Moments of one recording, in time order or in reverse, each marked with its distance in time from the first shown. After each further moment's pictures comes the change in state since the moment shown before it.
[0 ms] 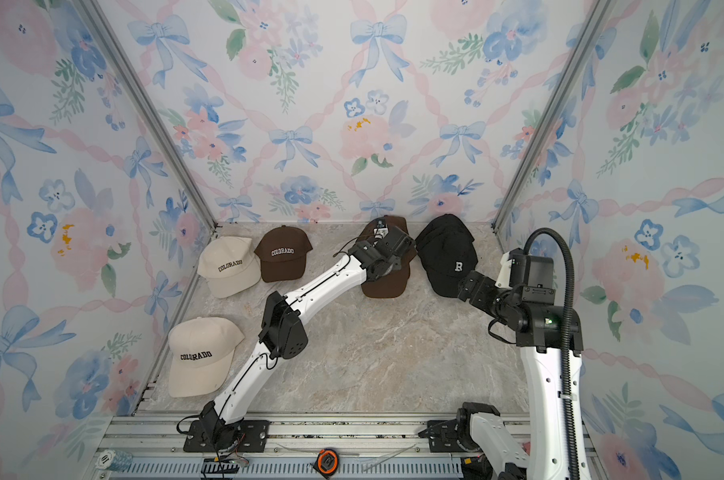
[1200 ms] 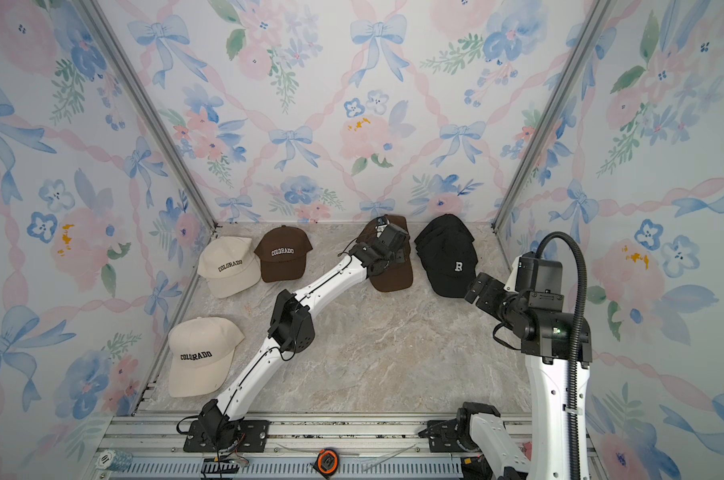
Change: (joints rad) left arm 0.064 0.137 0.066 0.230 0.167 0.014; right arm -0.014 -0.018 0.050 -0.065 0.076 0.035
